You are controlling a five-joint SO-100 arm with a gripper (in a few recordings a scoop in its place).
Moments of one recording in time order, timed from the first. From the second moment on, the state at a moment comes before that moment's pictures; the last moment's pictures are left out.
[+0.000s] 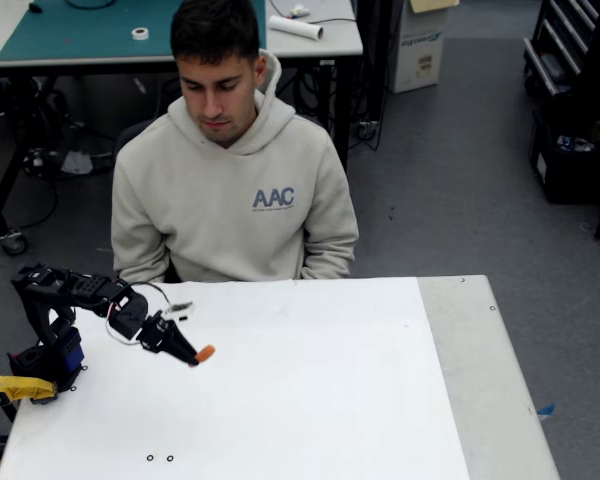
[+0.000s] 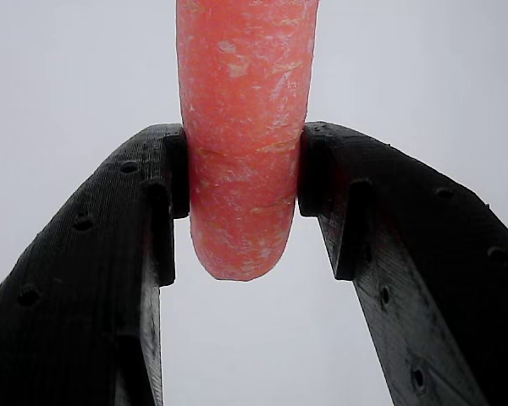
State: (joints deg) arm 62.9 107.9 86.9 43.9 -29.0
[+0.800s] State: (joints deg) arm 36.6 86.3 43.9 43.9 -70.0
